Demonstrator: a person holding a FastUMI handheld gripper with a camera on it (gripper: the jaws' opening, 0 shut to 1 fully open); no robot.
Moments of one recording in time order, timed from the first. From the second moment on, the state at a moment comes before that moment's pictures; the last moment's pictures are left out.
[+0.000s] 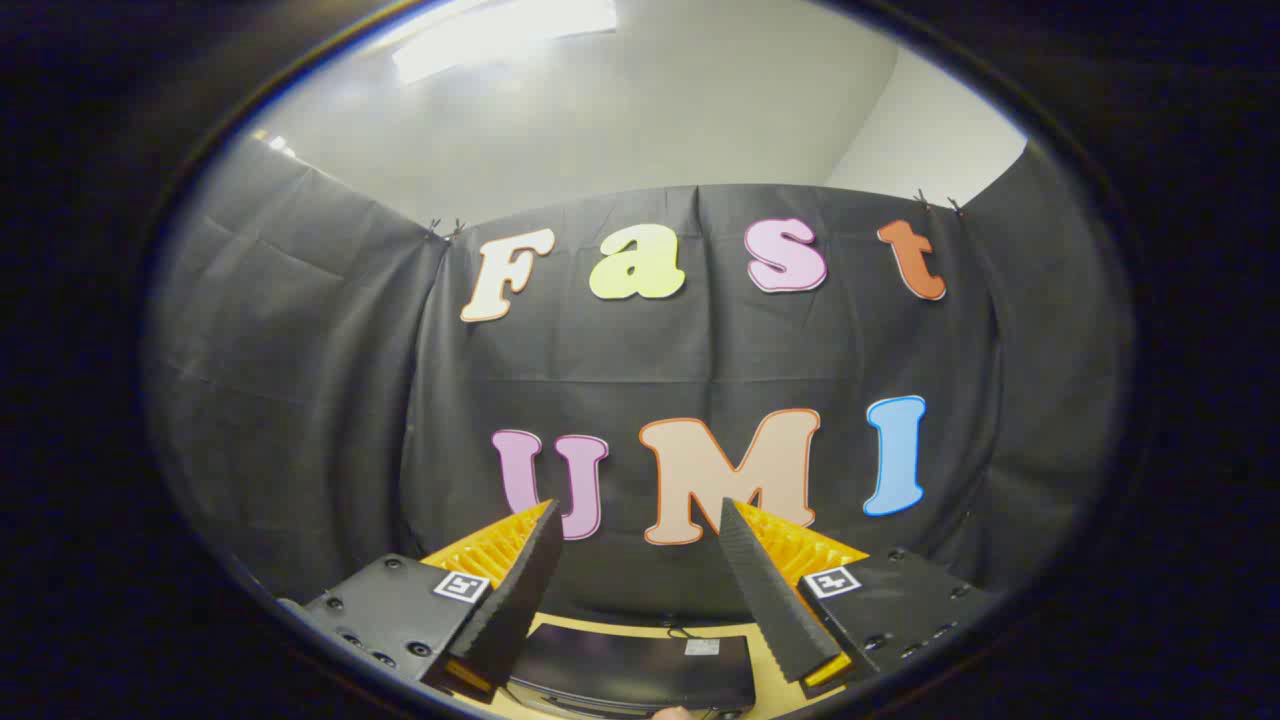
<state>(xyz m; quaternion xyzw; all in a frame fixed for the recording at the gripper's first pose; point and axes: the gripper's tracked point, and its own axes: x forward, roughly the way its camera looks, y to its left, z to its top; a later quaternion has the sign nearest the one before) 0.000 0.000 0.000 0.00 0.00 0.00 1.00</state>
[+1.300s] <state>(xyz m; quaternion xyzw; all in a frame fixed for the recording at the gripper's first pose) 0.016 0.015 -0.138 -0.05 0.12 0.03 0.99</state>
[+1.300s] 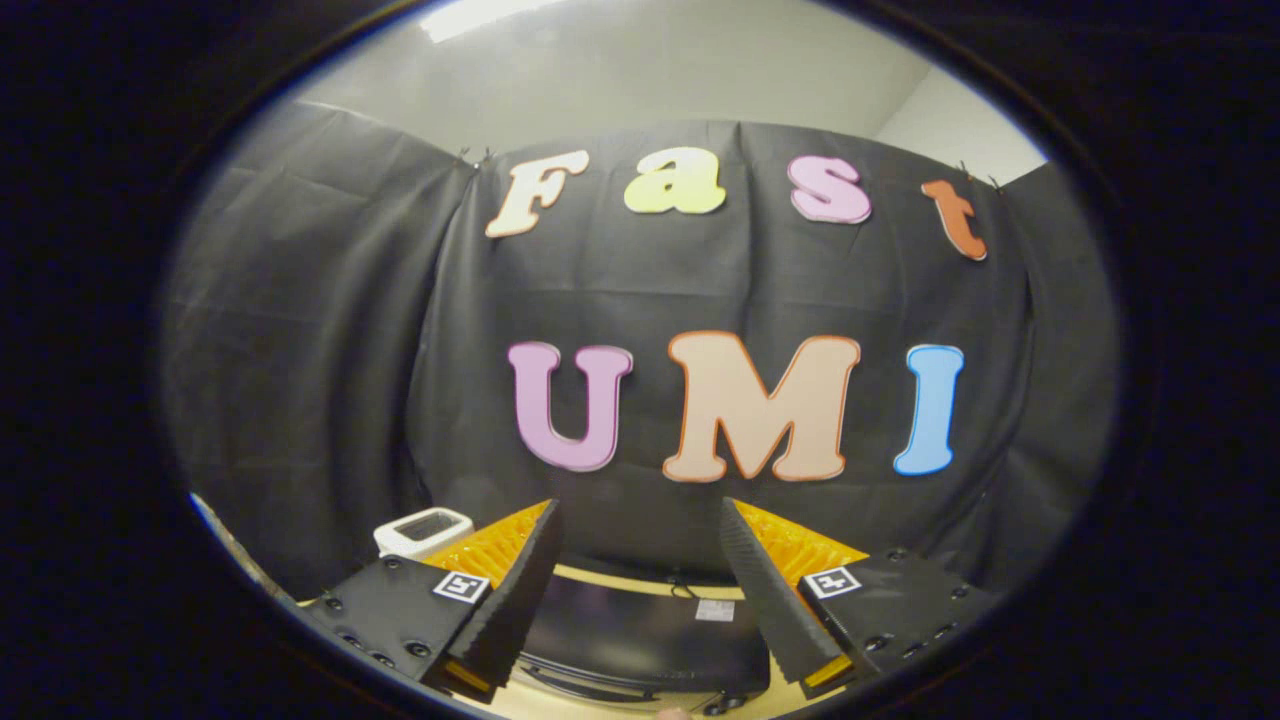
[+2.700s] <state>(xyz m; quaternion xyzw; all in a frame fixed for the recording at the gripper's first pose) -0.056 -0.003 -0.368 -0.09 0.36 0.05 0.93</state>
